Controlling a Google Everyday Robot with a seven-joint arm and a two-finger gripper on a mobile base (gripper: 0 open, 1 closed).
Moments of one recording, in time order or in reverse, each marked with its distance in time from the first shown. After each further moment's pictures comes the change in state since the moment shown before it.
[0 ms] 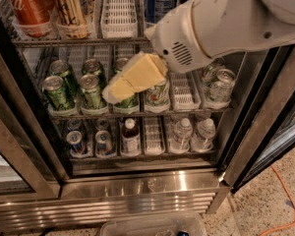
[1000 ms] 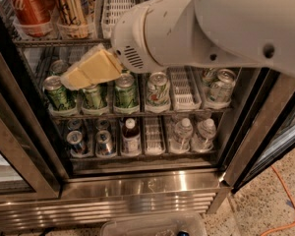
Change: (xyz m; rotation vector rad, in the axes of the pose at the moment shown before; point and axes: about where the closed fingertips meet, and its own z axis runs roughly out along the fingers) arm -0.054 0.007 0.035 0.170 -0.152 -0.022
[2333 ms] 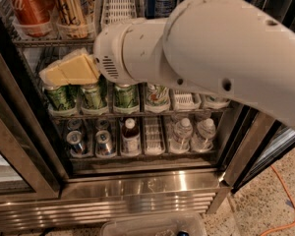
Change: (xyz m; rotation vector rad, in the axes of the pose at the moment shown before) arm -0.006 0.008 0.033 0.055 -0.110 0.147
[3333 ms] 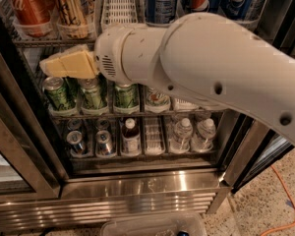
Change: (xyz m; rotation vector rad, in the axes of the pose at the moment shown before) arm -0.002 -0.017 0.014 0.047 -0.088 0.073
